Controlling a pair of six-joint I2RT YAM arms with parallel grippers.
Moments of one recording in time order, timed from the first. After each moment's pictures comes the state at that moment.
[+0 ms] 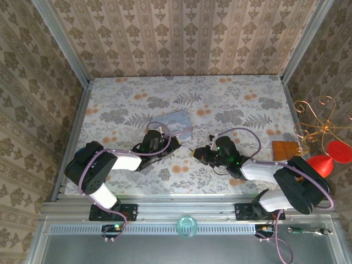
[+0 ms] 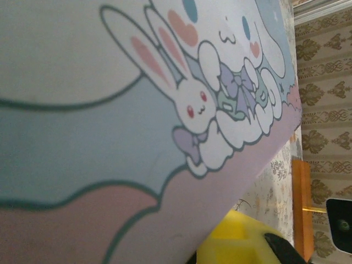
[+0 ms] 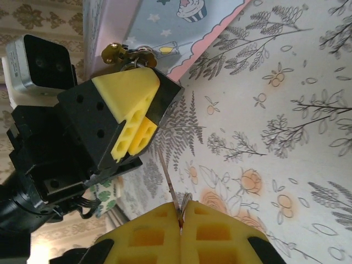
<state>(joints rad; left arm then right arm) -0.72 1.62 0.53 0.57 0.22 -1.06 0.61 1.40 0.38 0.51 -0.38 1.18</state>
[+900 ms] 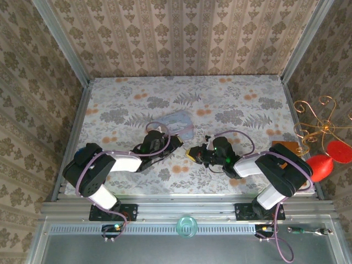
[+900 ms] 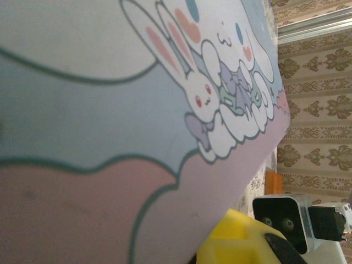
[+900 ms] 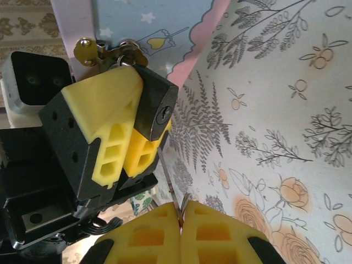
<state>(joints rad) -0.75 1.59 0.53 0.60 0.18 -1.19 0.62 1.59 0.38 0.80 -0.46 1.37</state>
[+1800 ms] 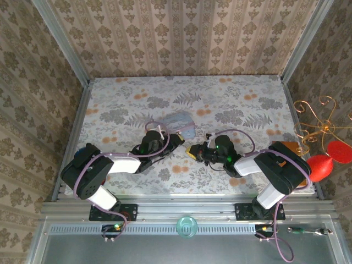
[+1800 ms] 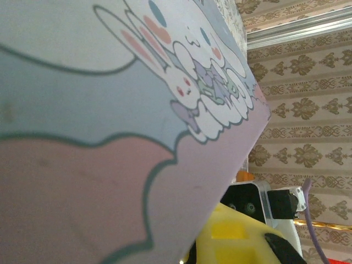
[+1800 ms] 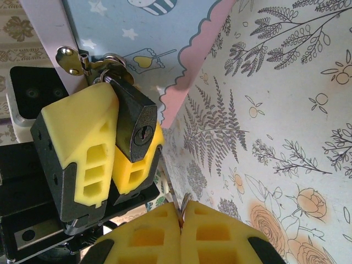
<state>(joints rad) -0.76 1.56 0.51 0.68 0.20 -1.23 0.58 1.61 0.39 0.85 -0.51 1.39</state>
